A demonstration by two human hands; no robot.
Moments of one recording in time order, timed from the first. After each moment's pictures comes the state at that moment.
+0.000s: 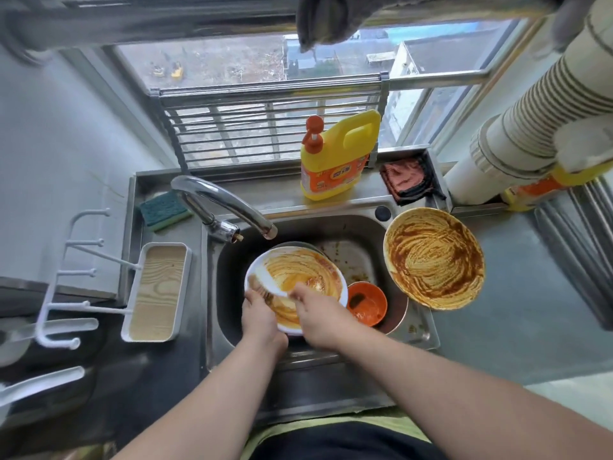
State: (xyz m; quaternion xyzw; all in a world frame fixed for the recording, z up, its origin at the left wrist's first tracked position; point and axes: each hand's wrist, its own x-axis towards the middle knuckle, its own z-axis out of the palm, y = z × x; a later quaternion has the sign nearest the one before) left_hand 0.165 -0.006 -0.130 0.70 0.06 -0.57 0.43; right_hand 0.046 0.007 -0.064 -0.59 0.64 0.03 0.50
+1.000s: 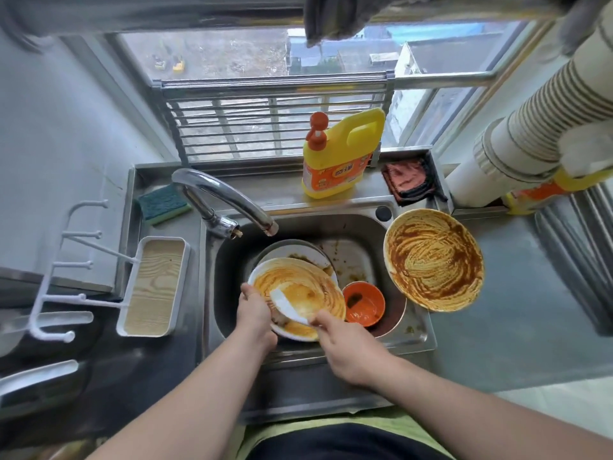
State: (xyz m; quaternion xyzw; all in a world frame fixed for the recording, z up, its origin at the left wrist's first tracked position) left_hand 0.176 -0.012 -0.136 0.73 0.04 -0.59 0.35; right_hand 0.008 0.054 -0.050 -0.57 0.63 0.04 0.52
